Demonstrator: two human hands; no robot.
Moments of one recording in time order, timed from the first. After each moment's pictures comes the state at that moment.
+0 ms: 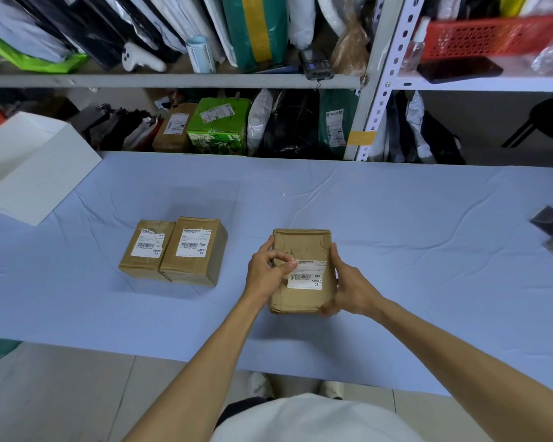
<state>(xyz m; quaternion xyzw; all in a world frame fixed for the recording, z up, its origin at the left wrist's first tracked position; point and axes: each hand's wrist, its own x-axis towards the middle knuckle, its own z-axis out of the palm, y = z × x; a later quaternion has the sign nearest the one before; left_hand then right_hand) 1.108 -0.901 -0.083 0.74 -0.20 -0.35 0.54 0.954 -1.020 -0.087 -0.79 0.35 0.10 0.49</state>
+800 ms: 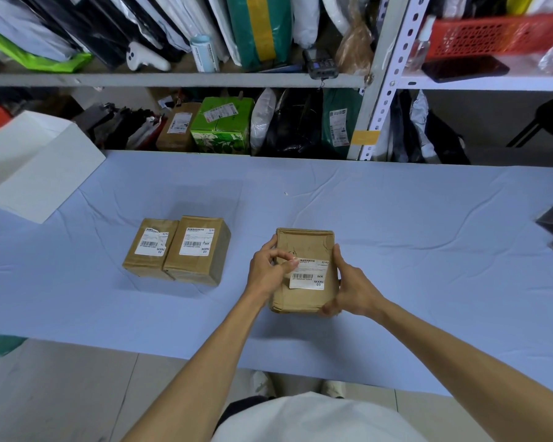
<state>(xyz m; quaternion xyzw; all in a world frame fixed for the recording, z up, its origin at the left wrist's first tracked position) 1.112 -0.900 -0.084 0.74 -0.20 -0.35 0.53 0.956 -1.017 -0.092 -0.79 0.36 0.10 0.49</state>
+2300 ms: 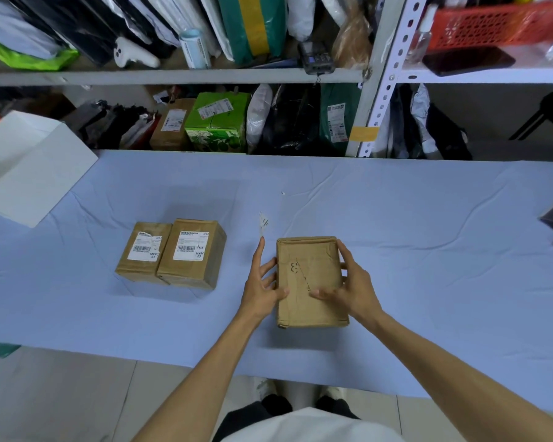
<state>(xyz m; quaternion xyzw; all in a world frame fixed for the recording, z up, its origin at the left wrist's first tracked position) 1.105 -0.877 -0.106 0.69 -0.18 -0.43 0.56 0.956 -1.016 -0.114 -0.74 0.41 -0.09 0.52</state>
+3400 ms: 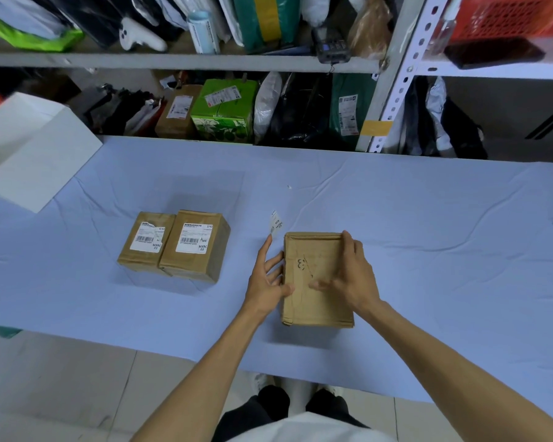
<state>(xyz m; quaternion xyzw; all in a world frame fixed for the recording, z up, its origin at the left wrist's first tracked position) 1.105 -0.882 -0.109 0.66 -0.13 -0.44 0.59 0.981 -1.024 -0.098 -0.82 0.43 -0.03 0.39</state>
